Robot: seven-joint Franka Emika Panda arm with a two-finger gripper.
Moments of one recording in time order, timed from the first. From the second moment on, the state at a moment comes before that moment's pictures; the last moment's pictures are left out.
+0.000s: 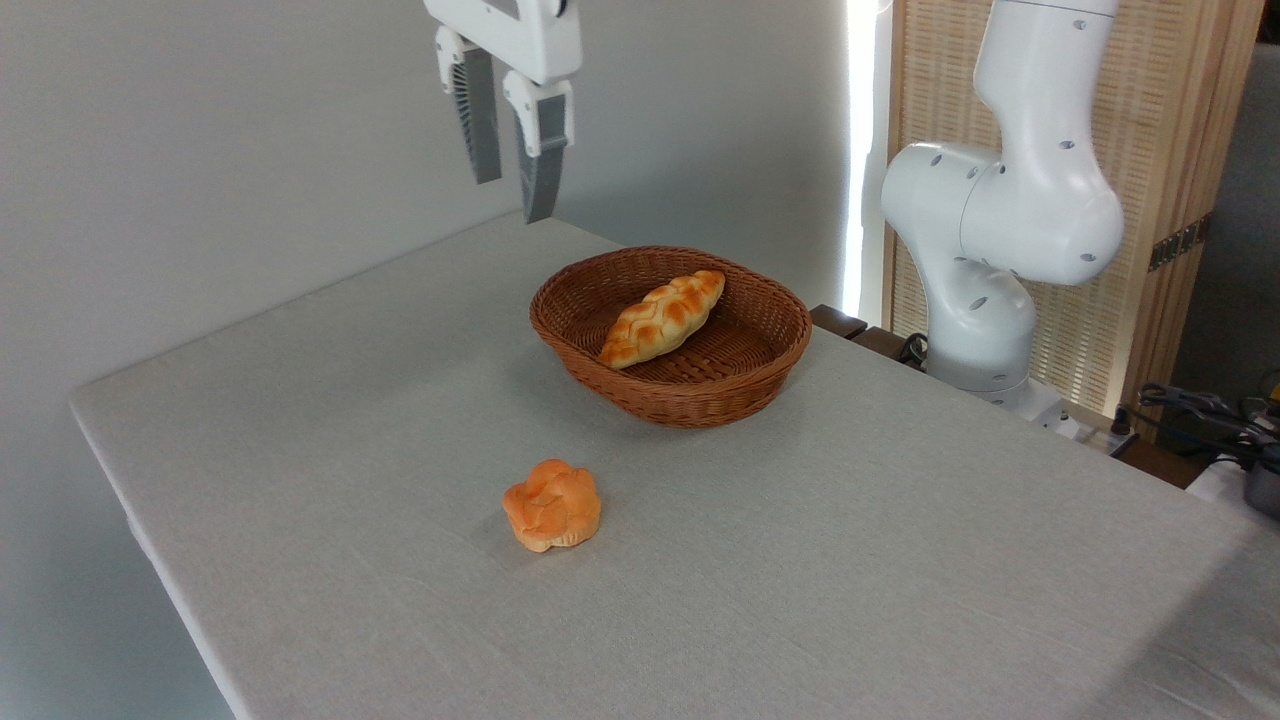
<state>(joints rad) 0.00 -0.30 -0.28 -1.83 -0.22 1.63 0.60</state>
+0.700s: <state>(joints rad) 0.06 -0.02 -0.19 -1.63 -0.14 1.64 0.67</state>
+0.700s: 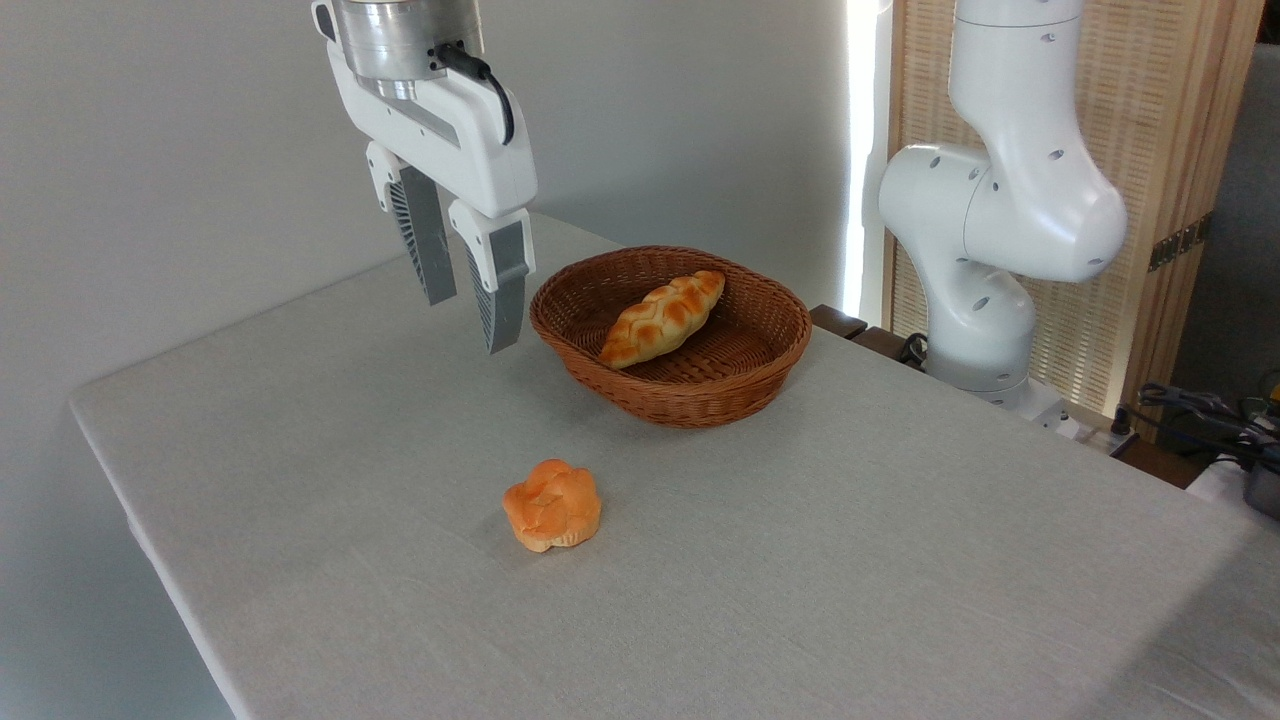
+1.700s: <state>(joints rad) -0.04 0.00 -0.05 -1.59 -0.14 1.63 0.66</state>
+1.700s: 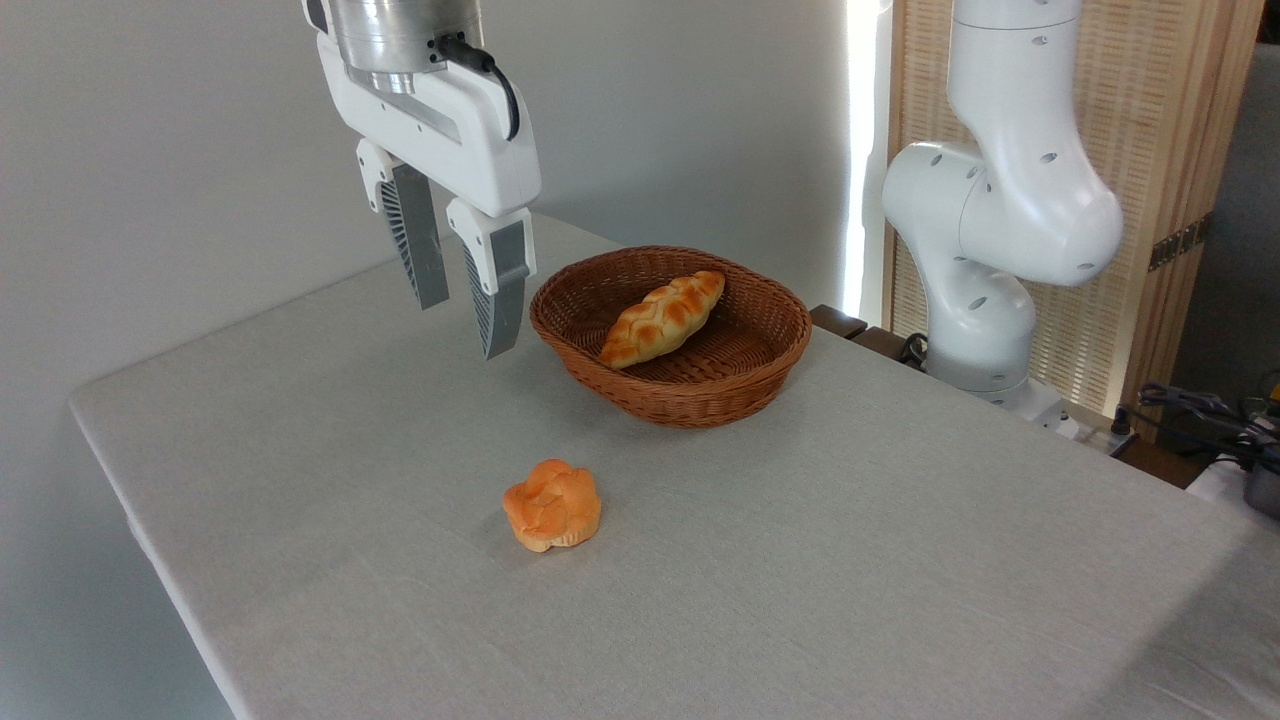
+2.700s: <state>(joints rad) -0.05 0.03 -0.05 -1.56 -0.04 1.63 0.66</state>
